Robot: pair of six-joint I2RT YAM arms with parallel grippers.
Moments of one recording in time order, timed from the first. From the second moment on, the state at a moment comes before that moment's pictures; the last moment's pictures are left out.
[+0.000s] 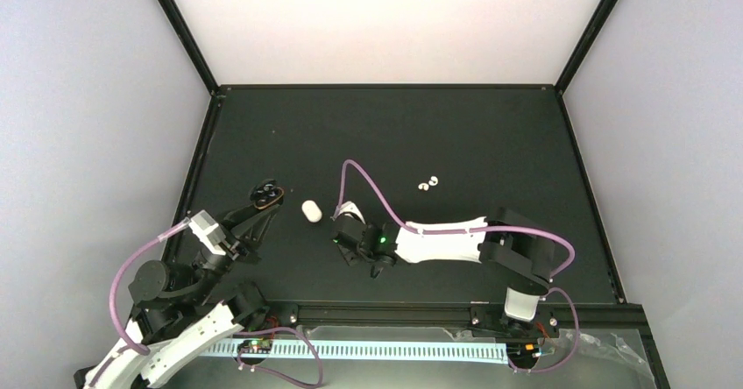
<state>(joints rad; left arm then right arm) -0.91 0.01 0.60 -0.23 -0.21 -0.05 1.24 1.80 1.08 -0.30 0.30 0.55</state>
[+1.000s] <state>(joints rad) -0.91 0.06 0.53 -0.12 -0.15 0.05 1.19 1.91 1.19 -0.42 0.28 0.73</state>
